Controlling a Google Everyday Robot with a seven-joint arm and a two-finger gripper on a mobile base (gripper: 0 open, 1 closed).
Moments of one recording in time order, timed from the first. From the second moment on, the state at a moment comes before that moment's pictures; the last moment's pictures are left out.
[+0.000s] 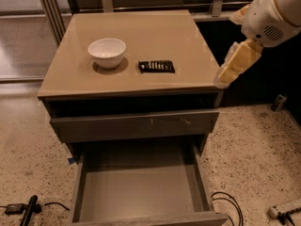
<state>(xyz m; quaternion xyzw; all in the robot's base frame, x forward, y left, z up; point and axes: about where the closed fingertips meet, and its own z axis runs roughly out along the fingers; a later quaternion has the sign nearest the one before) 0.545 -0.176 0.971 -0.57 0.76 0.02 0.31</state>
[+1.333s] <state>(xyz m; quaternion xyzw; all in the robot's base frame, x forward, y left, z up) 0.606 -0.134 0.927 -0.62 0.72 0.07 0.31</state>
